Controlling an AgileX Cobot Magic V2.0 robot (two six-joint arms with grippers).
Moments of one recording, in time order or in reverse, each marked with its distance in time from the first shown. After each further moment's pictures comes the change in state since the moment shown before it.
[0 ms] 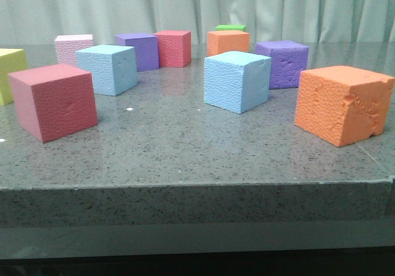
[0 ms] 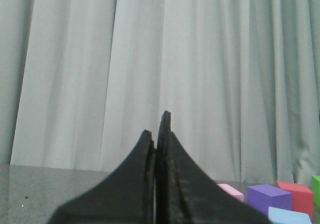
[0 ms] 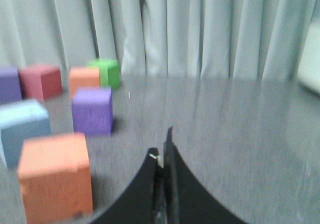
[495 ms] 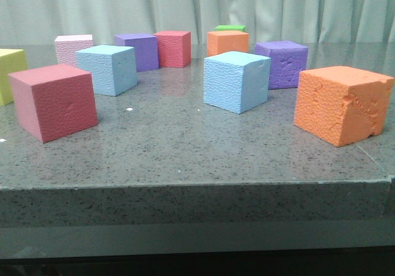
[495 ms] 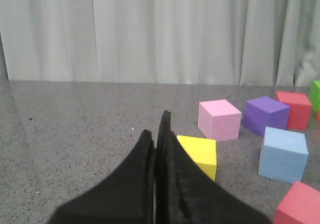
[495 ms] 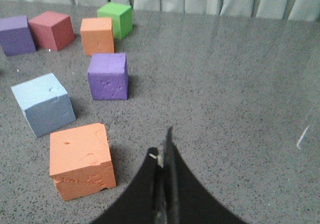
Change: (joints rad) left arm 0.000 0.366 -0.445 0.060 0.584 0.000; right arm 0.000 0.489 -0.524 0.000 0.493 0.002
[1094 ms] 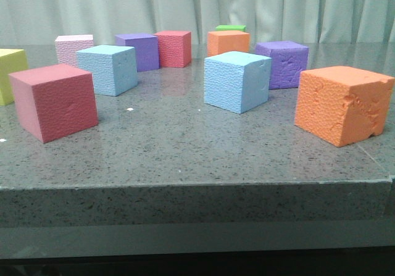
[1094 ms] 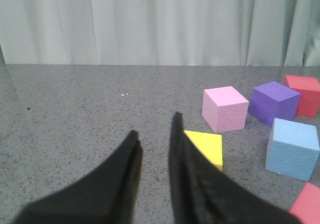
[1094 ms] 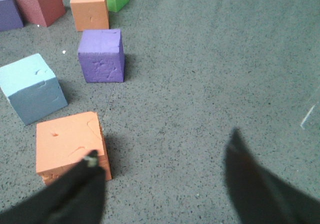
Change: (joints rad) left arm 0.000 0.141 -0.082 0.013 0.005 0.000; right arm 0.000 0.092 -0.004 0.000 -0.020 0.002
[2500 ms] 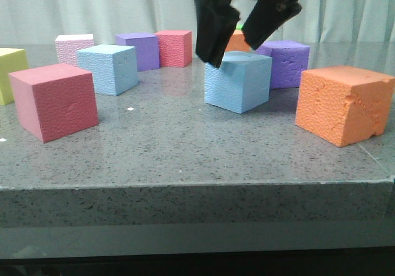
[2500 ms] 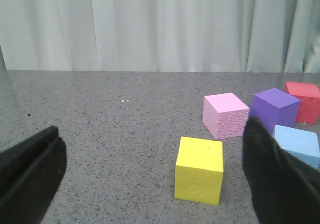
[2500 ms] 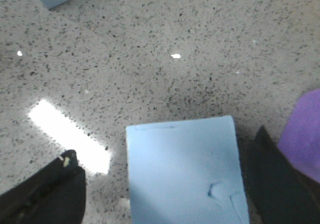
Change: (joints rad) left arm 0.000 0.000 0.000 0.000 -0.024 0.000; right arm 0.435 1.167 -0.852 0.018 0.246 -0.134
